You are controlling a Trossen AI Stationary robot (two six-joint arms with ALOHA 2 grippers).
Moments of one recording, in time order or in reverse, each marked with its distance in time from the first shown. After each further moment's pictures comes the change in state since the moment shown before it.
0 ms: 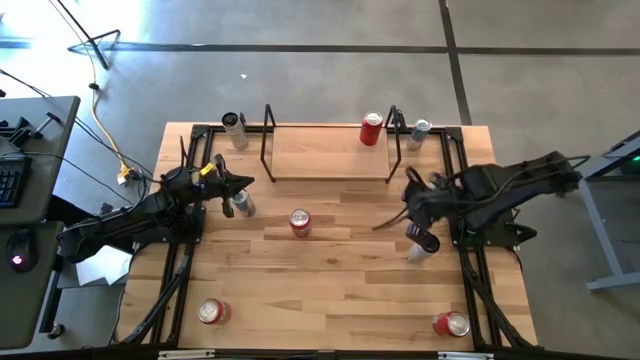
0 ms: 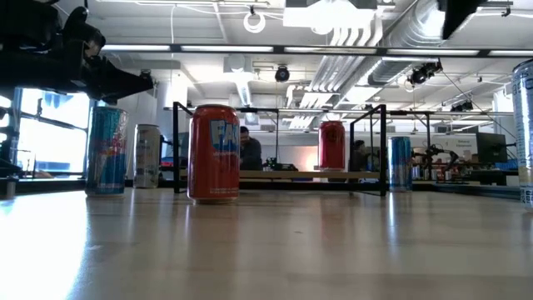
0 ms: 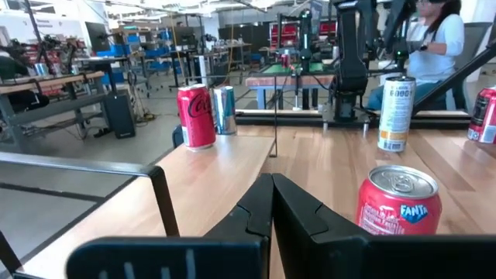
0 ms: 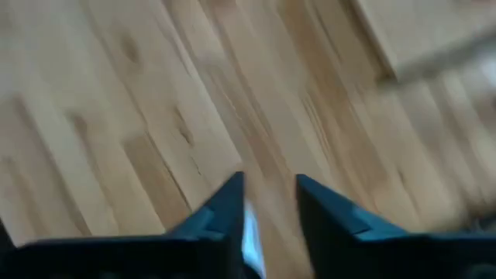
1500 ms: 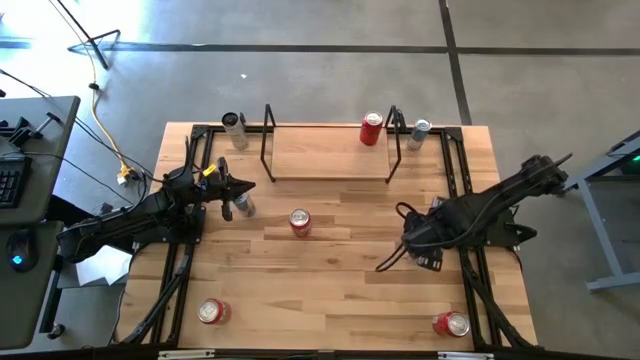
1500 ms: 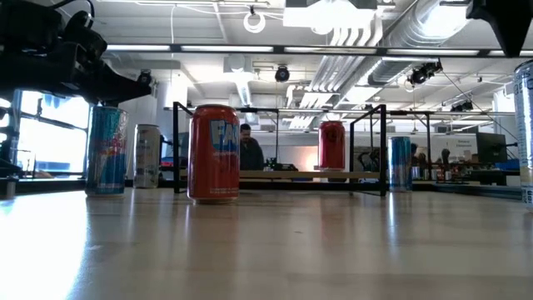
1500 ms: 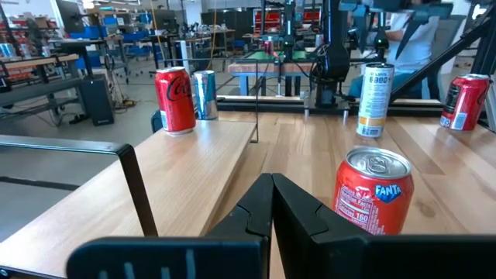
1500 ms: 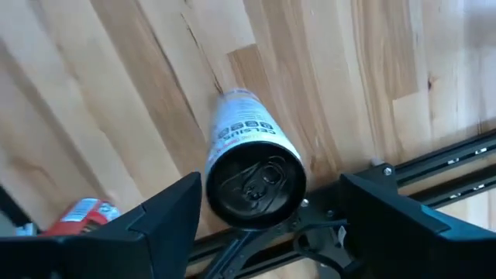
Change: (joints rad) left arm 0.000 0.000 0.000 -0.054 0.058 -0.011; right arm 0.162 0.134 -0.030 -0.130 -0.181 0.029
